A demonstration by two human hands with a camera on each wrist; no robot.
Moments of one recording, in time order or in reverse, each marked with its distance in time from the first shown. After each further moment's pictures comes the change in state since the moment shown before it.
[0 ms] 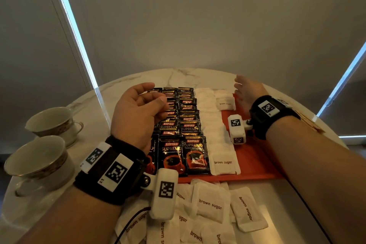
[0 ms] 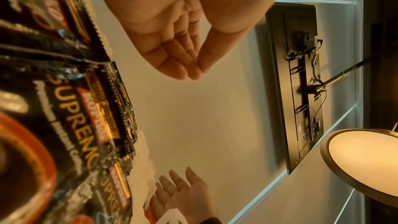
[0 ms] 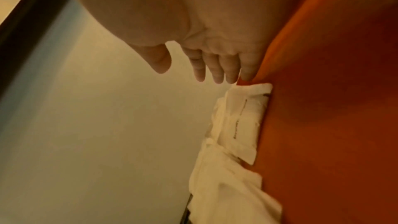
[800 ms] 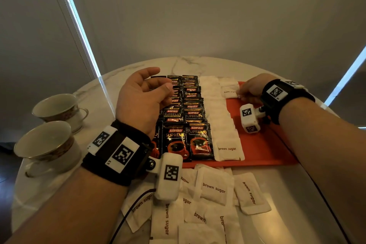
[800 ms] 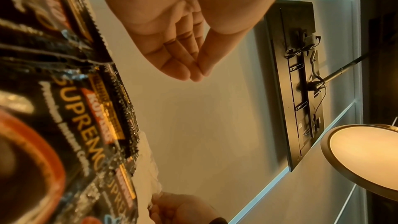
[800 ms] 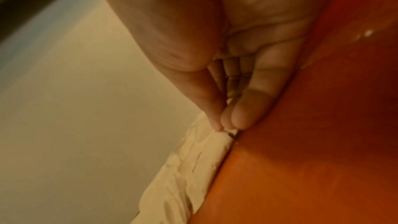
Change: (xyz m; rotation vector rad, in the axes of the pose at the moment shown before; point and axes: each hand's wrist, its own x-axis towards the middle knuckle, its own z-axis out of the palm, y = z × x) left_hand 0.001 -0.005 0.000 0.038 -0.022 0.033; right_hand 0.006 0.002 -0.020 -0.589 0.055 0.171
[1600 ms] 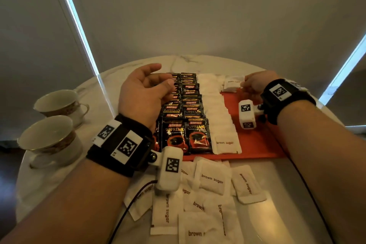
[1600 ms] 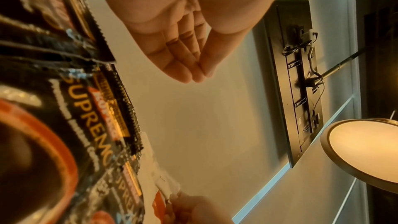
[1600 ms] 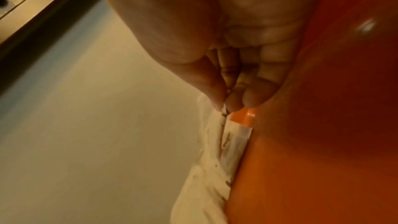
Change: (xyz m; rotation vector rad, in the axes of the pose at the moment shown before) left_hand -0.005 0.001 0.002 0.024 -0.005 0.016; right_hand 0.010 0.020 -0.017 0.209 0.026 -0.122
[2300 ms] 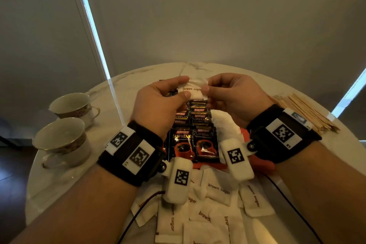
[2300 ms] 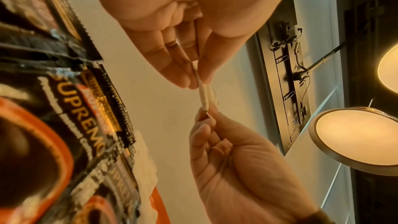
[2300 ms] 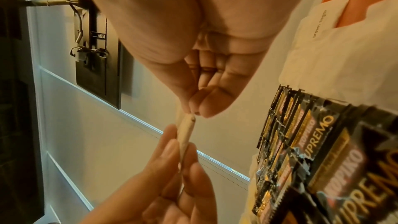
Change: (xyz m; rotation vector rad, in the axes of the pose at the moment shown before) left_hand -0.013 0.008 0.003 0.099 -0.094 -0.050; right_hand -0.161 -0.042 0.079 0.376 -0.415 -0.409
